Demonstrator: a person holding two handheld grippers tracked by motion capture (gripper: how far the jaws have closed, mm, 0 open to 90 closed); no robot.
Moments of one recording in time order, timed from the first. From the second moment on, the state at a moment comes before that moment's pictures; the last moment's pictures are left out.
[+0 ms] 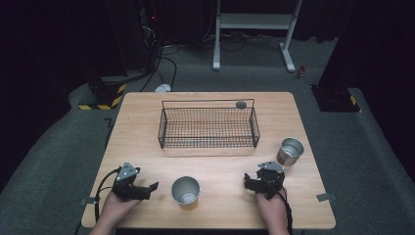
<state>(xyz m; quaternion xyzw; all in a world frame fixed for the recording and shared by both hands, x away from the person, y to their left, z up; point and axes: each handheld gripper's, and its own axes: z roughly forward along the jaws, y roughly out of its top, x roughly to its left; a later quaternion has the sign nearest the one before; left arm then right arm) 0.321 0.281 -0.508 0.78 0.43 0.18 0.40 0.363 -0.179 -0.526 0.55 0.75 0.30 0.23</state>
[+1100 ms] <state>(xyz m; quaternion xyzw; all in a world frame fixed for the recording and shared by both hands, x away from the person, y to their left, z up) 0.297 0.264 -0.474 0.77 0.37 0.17 0.49 0.364 -0.178 -0.526 0.54 0.75 0.30 0.23</state>
